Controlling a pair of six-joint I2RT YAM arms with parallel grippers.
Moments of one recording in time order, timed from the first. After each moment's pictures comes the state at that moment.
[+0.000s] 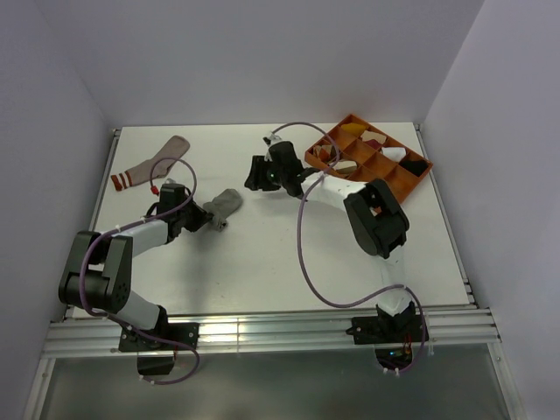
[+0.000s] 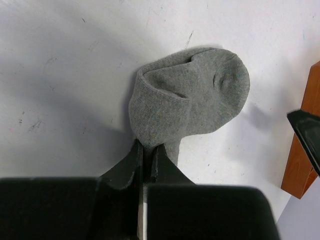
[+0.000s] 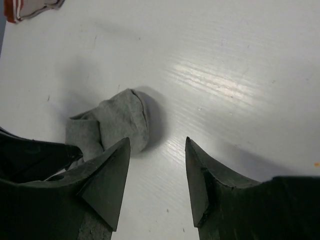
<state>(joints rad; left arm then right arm) -0.17 1.52 0.65 0.10 0.09 -0.96 0.61 2.06 1.43 0.06 -0.18 0.52</state>
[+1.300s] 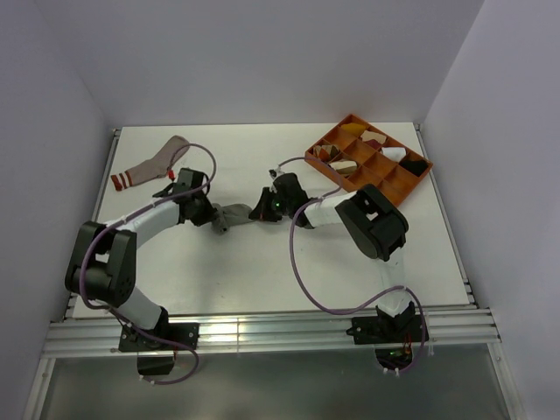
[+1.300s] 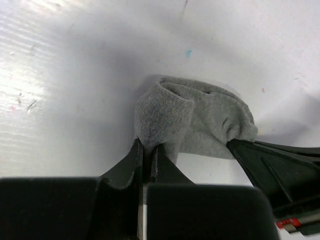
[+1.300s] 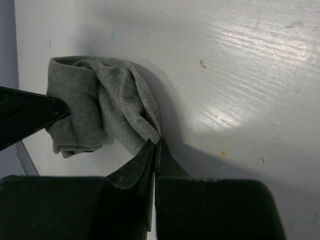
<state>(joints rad) -0.28 1.56 0.89 -0.29 -0.04 -0.82 0.64 2.07 1.11 0.35 -0.31 0.74</state>
